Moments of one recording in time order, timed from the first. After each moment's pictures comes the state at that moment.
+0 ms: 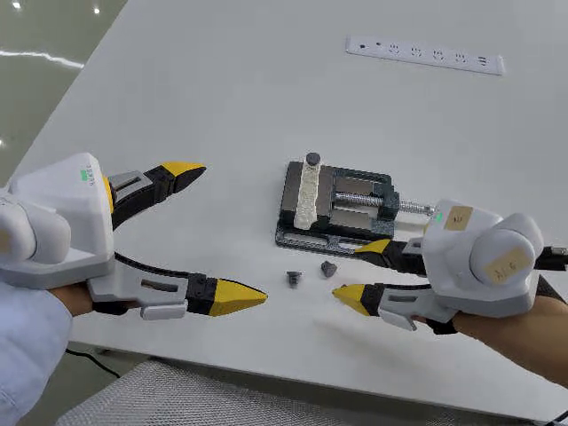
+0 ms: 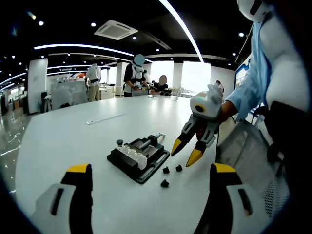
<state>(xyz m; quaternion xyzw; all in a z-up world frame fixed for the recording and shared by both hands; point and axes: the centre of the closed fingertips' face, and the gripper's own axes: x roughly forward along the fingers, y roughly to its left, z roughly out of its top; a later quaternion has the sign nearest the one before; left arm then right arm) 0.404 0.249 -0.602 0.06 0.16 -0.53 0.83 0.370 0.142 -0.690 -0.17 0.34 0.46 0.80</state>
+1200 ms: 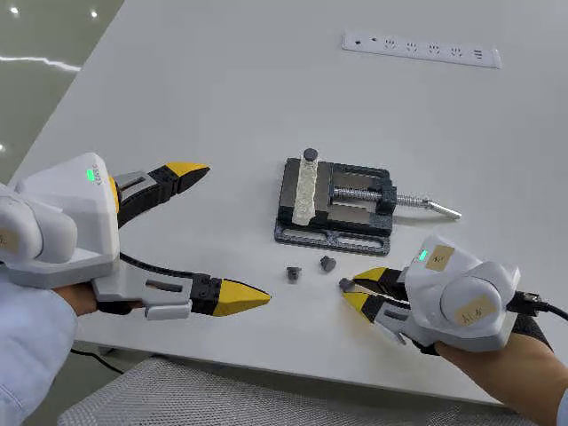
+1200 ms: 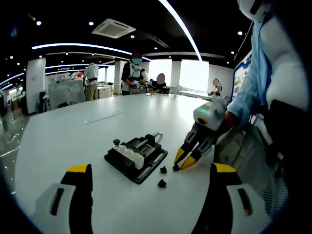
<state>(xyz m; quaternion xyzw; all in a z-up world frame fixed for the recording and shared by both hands) 0.400 0.246 -0.602 0.06 0.16 -0.54 0.83 0.367 0.134 -0.713 -0.19 0.34 0.42 0.82</state>
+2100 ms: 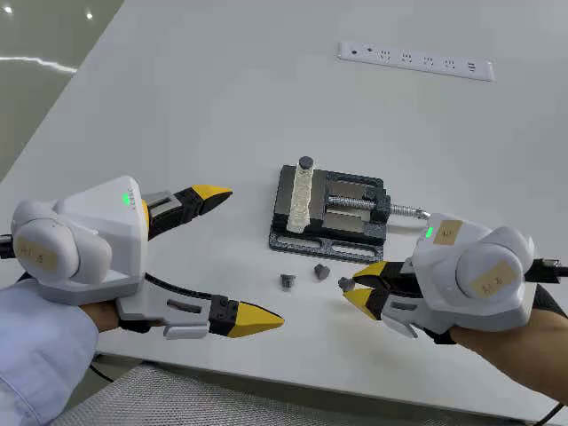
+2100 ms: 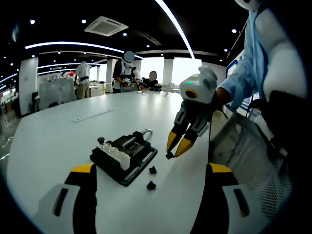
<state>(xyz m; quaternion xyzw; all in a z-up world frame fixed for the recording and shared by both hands) 0.386 0.217 -0.619 0.07 0.16 -0.57 0.80 0.367 0.136 -0.667 -0.20 0.37 0.46 0.78</state>
